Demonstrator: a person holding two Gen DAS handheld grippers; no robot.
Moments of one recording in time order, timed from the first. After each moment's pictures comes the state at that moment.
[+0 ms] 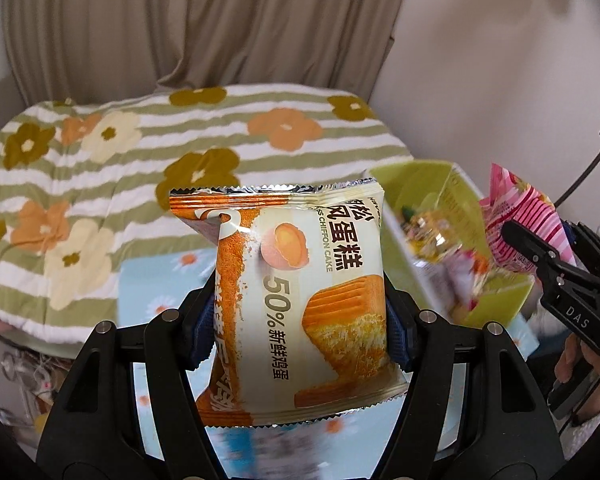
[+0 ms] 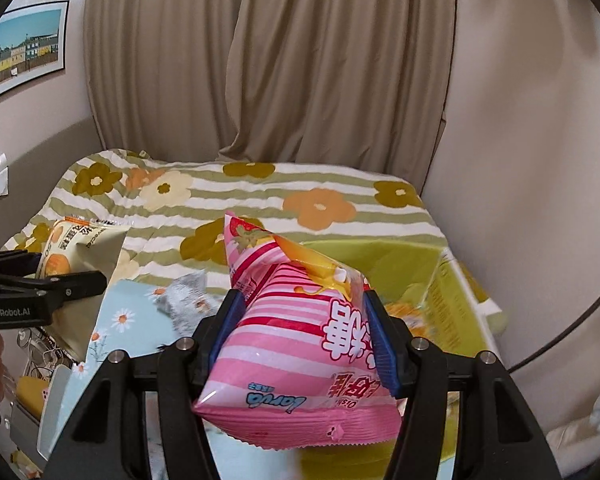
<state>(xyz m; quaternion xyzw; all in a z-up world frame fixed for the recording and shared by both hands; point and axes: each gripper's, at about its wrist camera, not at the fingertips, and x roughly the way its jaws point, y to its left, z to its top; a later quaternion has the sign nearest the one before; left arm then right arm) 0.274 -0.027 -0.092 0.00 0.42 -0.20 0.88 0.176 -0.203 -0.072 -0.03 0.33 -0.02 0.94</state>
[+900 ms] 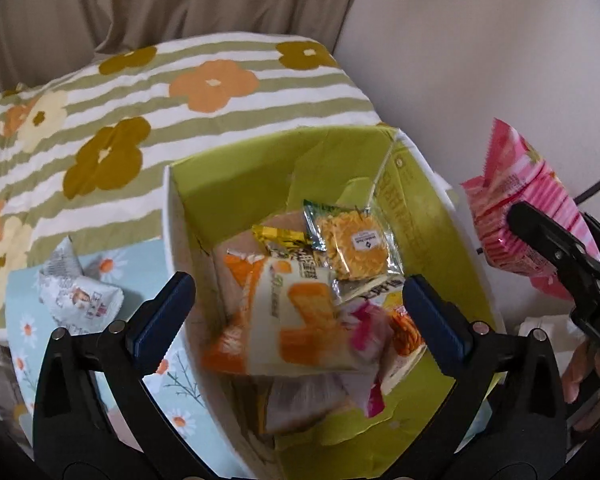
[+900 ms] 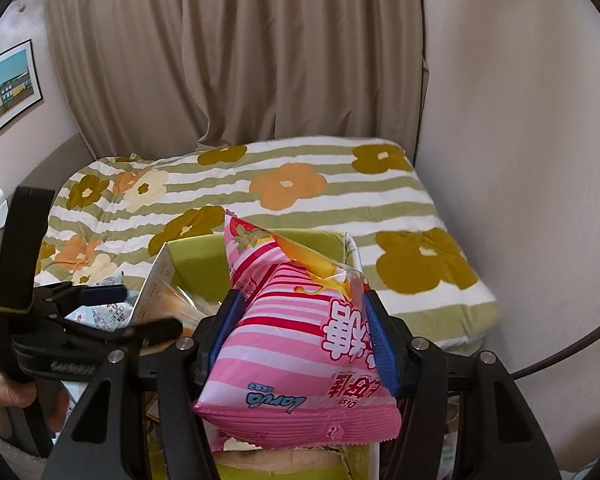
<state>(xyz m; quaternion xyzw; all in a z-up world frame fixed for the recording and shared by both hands) 0.344 -0.268 -0.162 0.02 0.51 -0.22 0.83 0.236 -0.396 -0.105 0.05 0.39 0.02 0.92</state>
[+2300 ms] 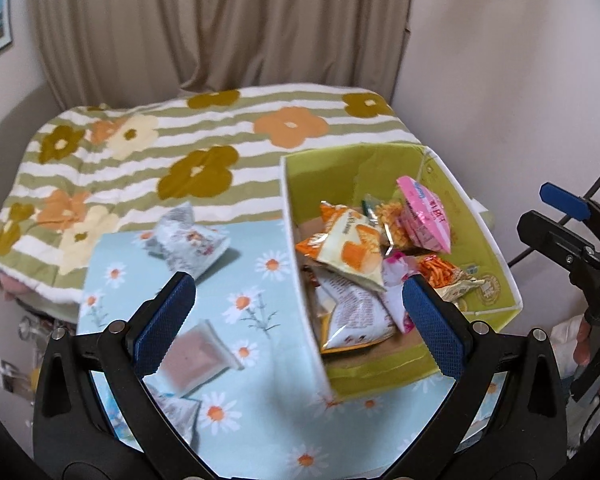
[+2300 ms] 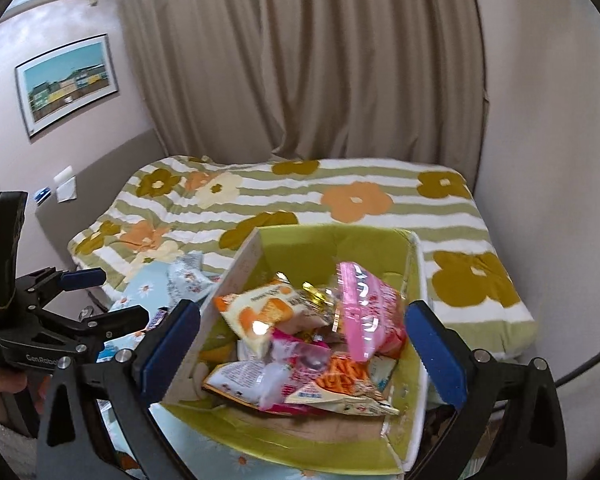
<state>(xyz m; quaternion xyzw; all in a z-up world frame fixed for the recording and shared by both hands) 0.202 -0.193 -0.099 0.03 0.42 -0.09 0.90 0.160 -0.368 -0.080 0.02 0.33 0.15 0.93</state>
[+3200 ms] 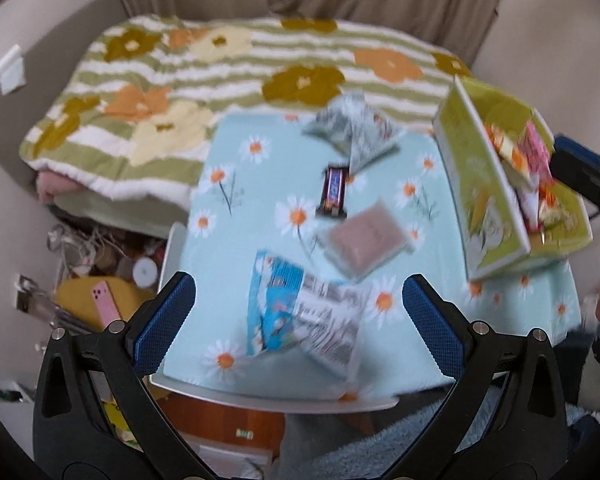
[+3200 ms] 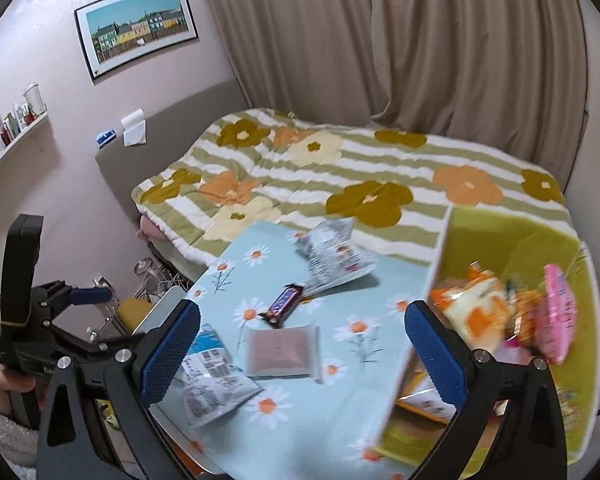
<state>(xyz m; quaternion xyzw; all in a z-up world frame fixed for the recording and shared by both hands) 0.140 0.039 -0.161 -0.02 0.53 -0.01 0.85 0.163 -0.155 -0.116 0.00 0.39 0.27 0.88</state>
